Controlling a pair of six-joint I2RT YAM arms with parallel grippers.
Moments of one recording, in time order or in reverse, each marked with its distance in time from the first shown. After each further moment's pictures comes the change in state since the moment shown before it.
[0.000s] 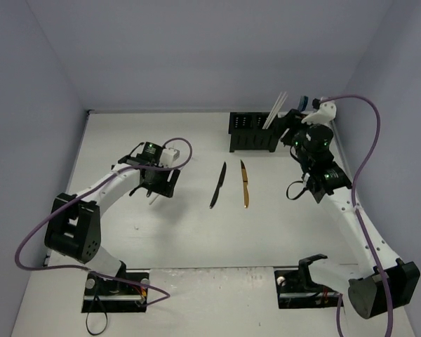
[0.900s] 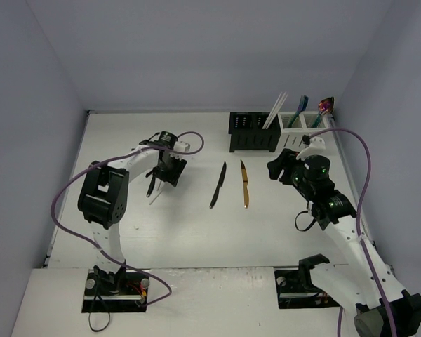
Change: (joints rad) left arm 0.000 0.421 0.312 -0.021 -0.038 0.067; right arm 0.001 -0.255 -0.282 -0.278 -0.208 0.040
